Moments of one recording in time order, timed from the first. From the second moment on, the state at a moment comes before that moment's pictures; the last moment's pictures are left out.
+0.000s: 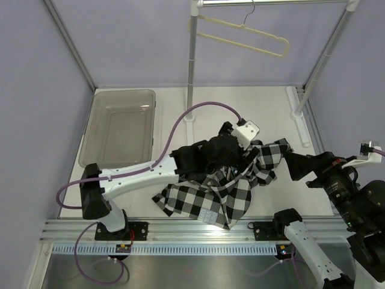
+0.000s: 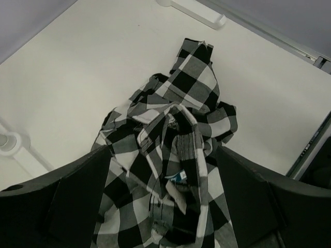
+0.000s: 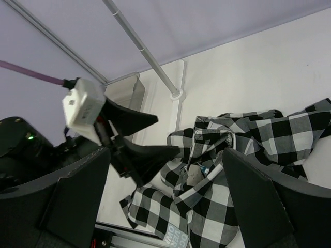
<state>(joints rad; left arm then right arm) -1.25 1.57 1.48 -0.31 -0.38 -0.10 0.27 0.51 1.45 -1.02 0.00 0.55</state>
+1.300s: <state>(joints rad) -1.32 1.91 1.62 -0.48 -0.43 -0.24 0.27 0.42 1.47 -1.10 0.11 0.52</state>
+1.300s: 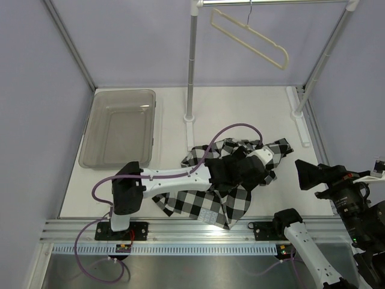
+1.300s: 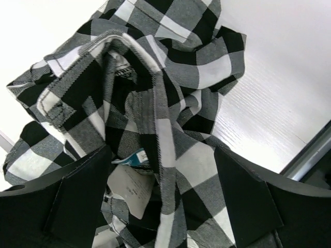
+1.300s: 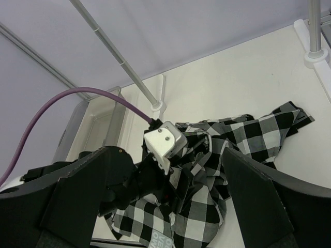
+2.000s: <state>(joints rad) -1.32 2.03 1.66 -0.54 -0.50 -0.28 0.27 0.40 1.52 -1.10 0.11 0.52</state>
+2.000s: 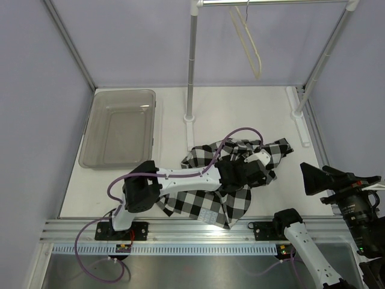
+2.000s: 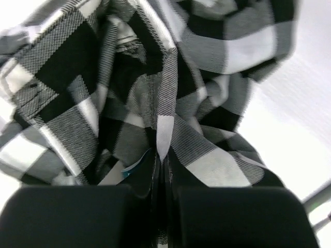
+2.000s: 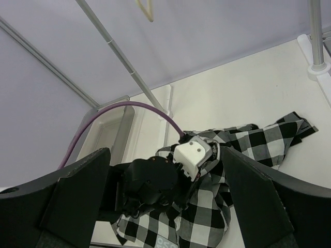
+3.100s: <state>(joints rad) -1.32 1.18 1.98 0.45 -0.54 1.08 0.27 0.46 1.12 -0.83 -0.30 0.52</state>
